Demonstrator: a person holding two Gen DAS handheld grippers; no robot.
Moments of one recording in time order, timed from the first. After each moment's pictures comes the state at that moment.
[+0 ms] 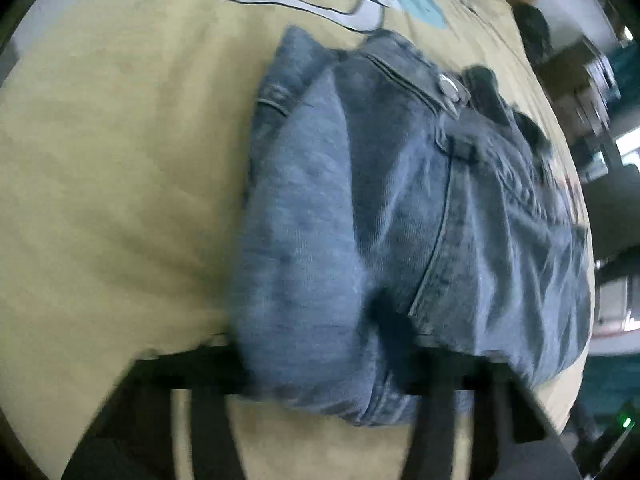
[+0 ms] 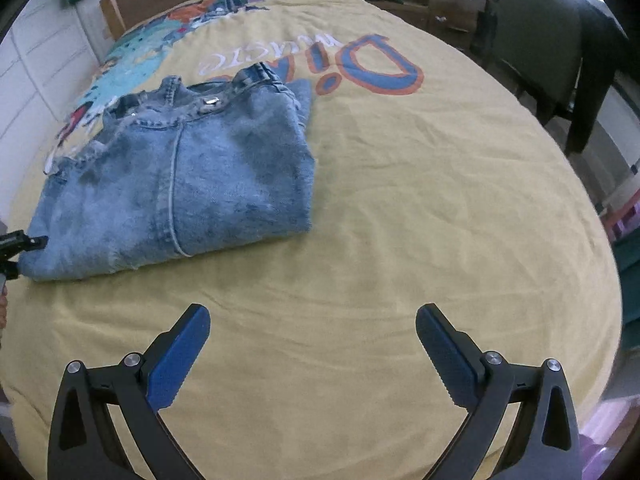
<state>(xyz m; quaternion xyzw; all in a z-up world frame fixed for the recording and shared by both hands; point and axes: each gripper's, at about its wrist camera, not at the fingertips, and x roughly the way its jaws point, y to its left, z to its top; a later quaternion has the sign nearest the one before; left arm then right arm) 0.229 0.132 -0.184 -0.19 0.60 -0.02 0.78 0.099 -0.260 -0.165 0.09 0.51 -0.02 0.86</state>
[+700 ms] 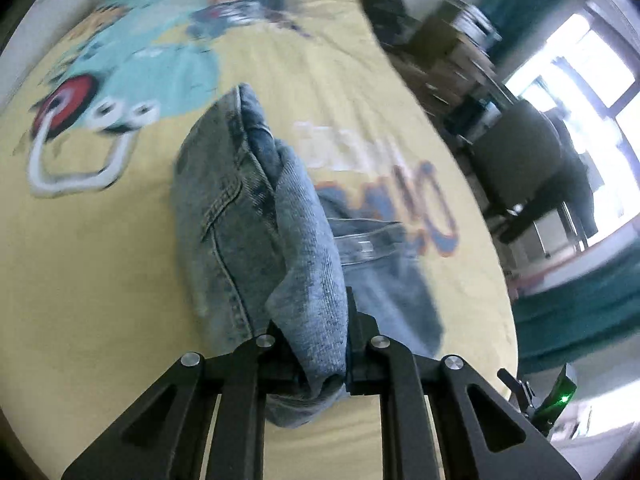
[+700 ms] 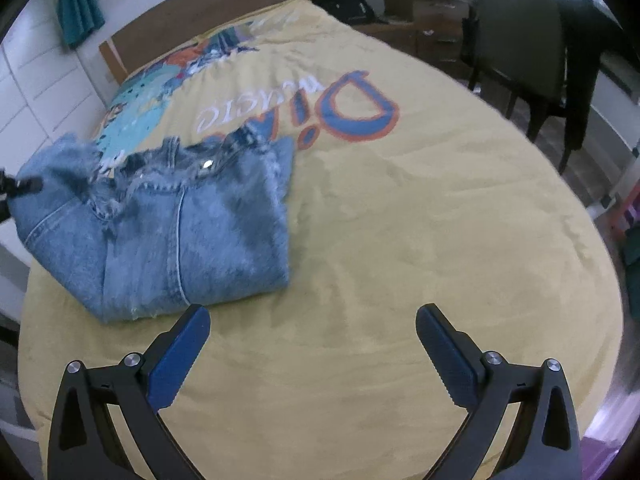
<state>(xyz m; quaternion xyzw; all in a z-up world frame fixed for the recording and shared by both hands) 0.262 -0.084 -0.008 -0.10 0.52 -0.22 0.82 0.093 -0.313 -0.117 0.13 0.45 -0.02 0.88</state>
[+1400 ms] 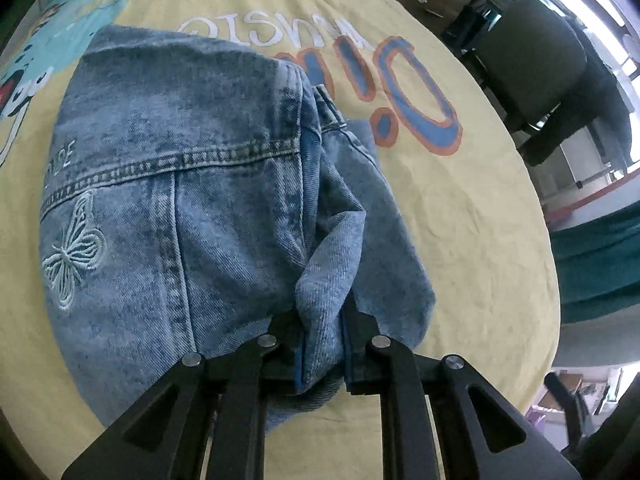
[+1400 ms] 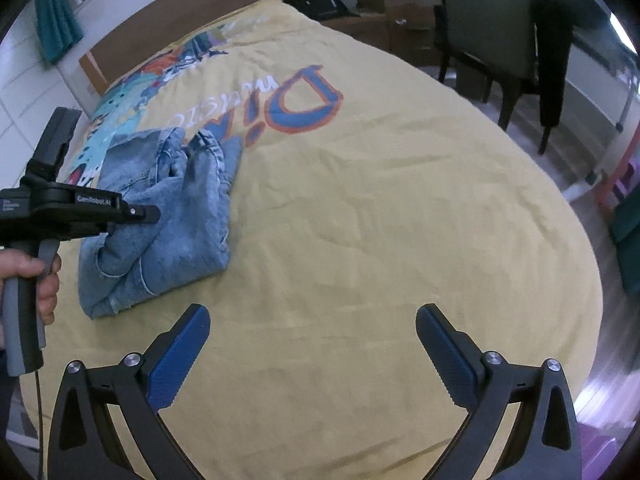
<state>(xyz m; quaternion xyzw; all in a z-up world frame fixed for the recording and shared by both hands) 0.244 -0.257 -0.146 -0.01 0.60 -0.20 0.77 0.058 -0.359 -0.133 0.16 0.47 -0.05 0.87</state>
